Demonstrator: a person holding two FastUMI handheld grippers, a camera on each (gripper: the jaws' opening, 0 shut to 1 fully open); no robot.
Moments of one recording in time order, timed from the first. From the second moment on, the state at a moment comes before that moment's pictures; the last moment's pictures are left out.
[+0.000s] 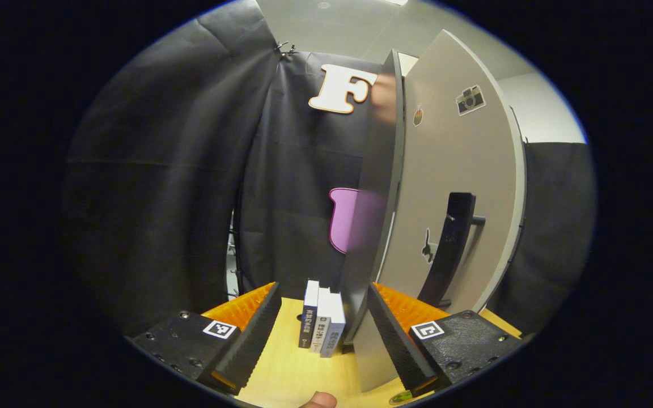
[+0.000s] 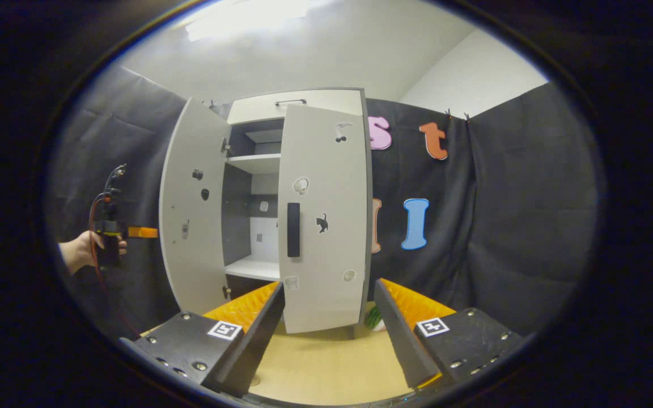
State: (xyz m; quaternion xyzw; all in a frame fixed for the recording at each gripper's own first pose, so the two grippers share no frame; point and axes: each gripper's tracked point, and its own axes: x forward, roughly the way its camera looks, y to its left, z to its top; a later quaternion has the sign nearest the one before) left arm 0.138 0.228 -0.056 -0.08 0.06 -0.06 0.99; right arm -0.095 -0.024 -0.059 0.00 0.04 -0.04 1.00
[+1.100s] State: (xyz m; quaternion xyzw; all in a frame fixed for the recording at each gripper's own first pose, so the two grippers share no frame) left arm 0.128 0.138 -0.049 -0.04 0.07 -0.04 1.00; right arm -0.285 -0.046 -0.033 0.02 0.01 -0.09 1.00
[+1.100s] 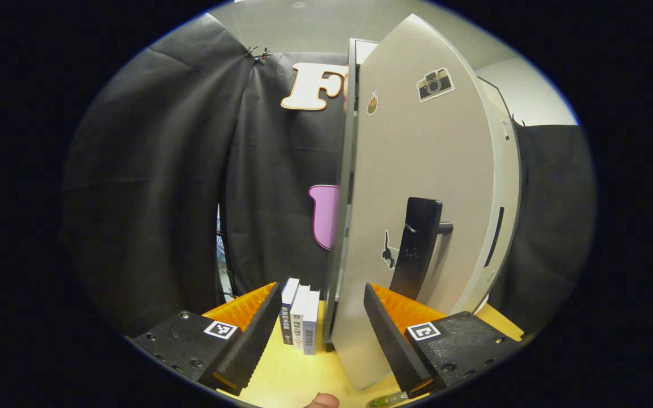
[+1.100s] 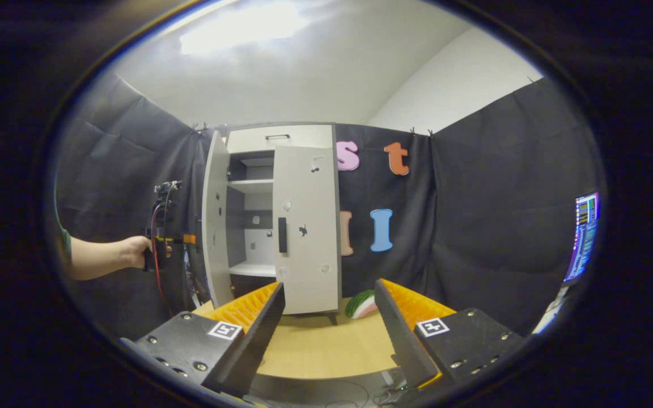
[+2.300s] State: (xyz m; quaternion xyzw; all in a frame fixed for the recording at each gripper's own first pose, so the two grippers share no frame) left arm 0.174 -0.049 -0.044 -0.05 0.05 -0.18 0.98; right arm -0.108 -0.078 -0.048 -0.05 0.02 -0.11 0.99
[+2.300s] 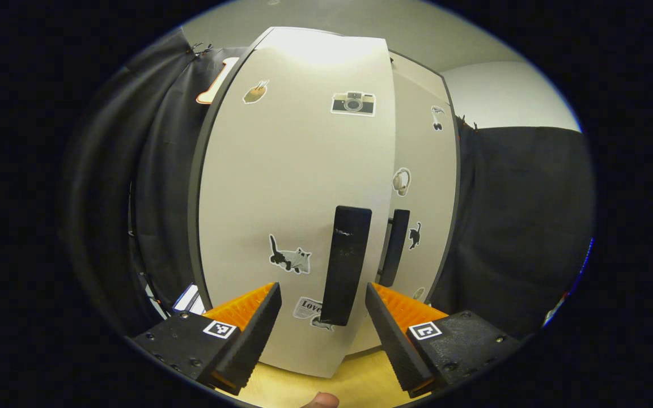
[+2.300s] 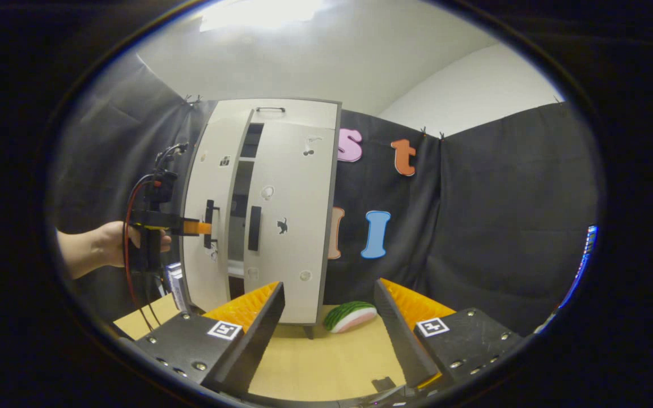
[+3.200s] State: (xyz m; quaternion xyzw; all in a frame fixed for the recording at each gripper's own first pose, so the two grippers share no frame) left arm 0.058 0.035 -0.044 -0.02 0.06 -0.08 0.99; right arm -0.052 -0.011 -0.032 -0.02 0.01 -0.01 1.00
